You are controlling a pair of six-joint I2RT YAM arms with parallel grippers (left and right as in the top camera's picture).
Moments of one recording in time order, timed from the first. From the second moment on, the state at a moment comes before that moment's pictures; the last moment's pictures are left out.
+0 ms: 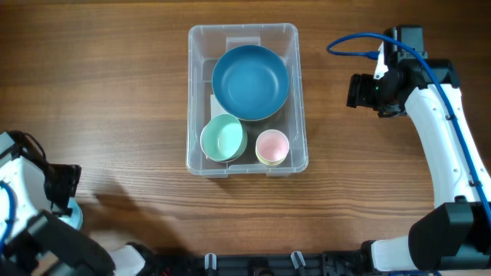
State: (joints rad) left arm 0.75 1.52 0.95 -0.97 -0.13 -0.76; right arm 0.01 1.62 1.42 -1.06 0.04 0.17
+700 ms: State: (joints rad) left arm 0.63 1.60 1.09 -1.04 0.07 -0.66; right arm 0.01 1.62 1.42 -1.06 0.03 0.17
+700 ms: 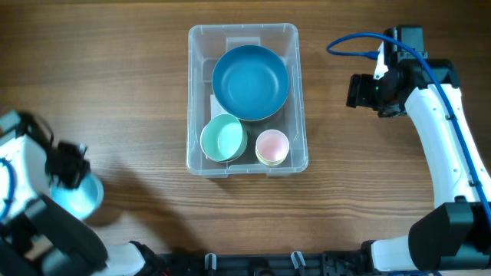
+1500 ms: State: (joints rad) left arm -0.59 1.65 1.50 -1.12 0.14 -0.60; right arm 0.01 1.62 1.42 -1.06 0.03 0.17
